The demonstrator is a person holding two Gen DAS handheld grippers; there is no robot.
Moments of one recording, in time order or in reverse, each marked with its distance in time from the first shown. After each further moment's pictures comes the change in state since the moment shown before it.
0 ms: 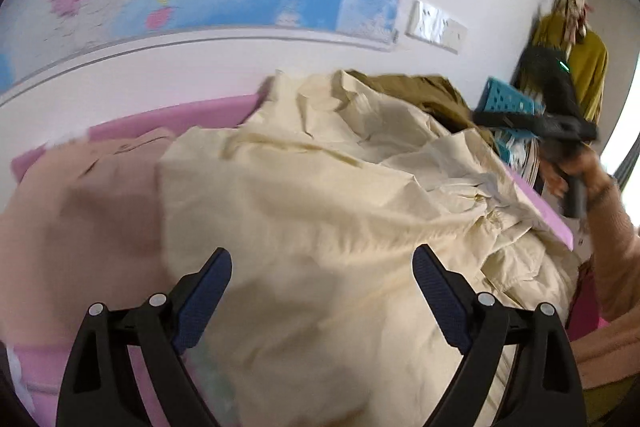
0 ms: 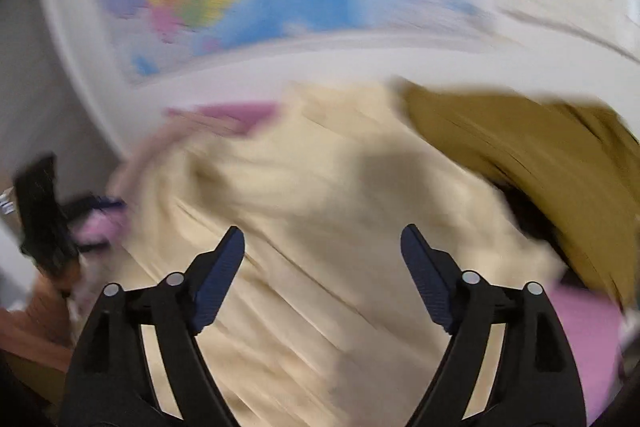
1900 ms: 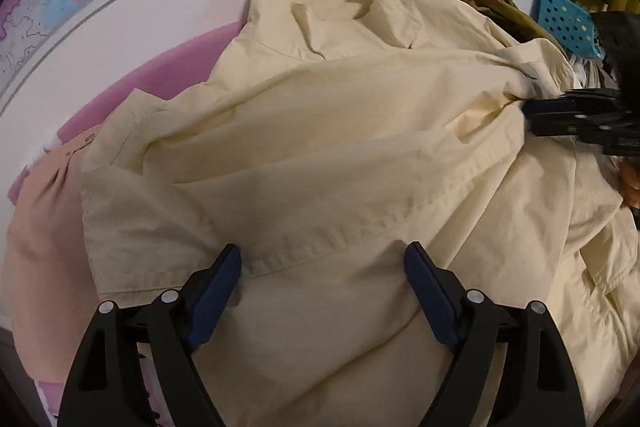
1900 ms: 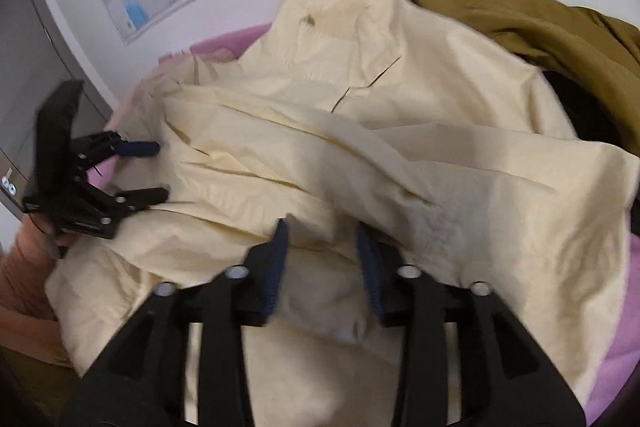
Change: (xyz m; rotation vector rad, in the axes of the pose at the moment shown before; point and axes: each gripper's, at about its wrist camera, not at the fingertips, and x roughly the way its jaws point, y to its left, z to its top) left arm 0.112 -0.032 0.005 0.108 0.266 0.238; right arm 0.057 -0.007 -0.051 -0.009 0.110 0.100
